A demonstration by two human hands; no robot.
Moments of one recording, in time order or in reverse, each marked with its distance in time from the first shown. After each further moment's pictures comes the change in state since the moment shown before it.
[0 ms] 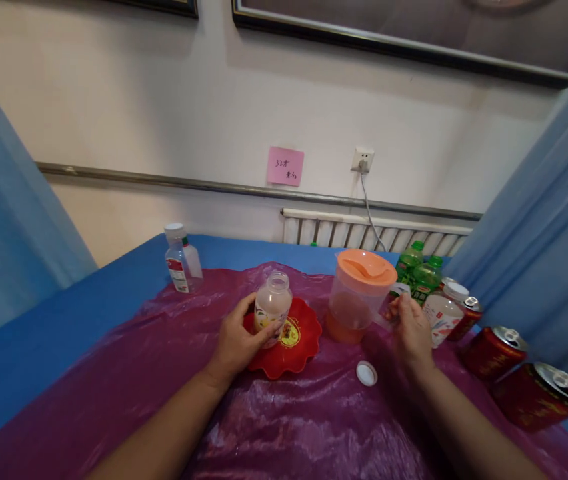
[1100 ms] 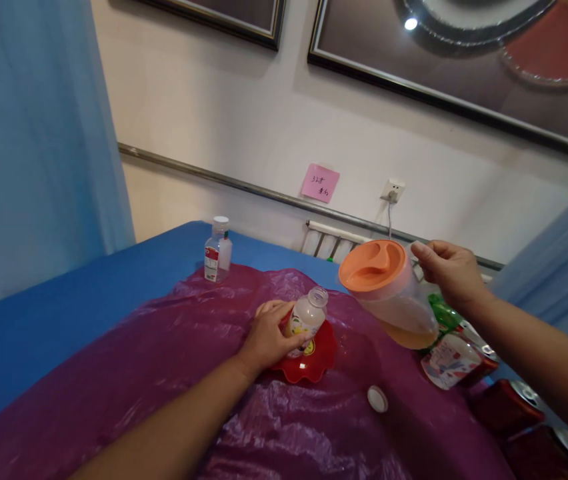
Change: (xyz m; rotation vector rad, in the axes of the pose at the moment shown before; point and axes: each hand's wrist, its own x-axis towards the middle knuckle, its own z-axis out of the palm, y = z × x) left_hand -0.007 -0.016 0.007 0.183 -0.046 0.105; right_hand 0.086 -0.150 0.056 -0.314 -0.466 -0.297
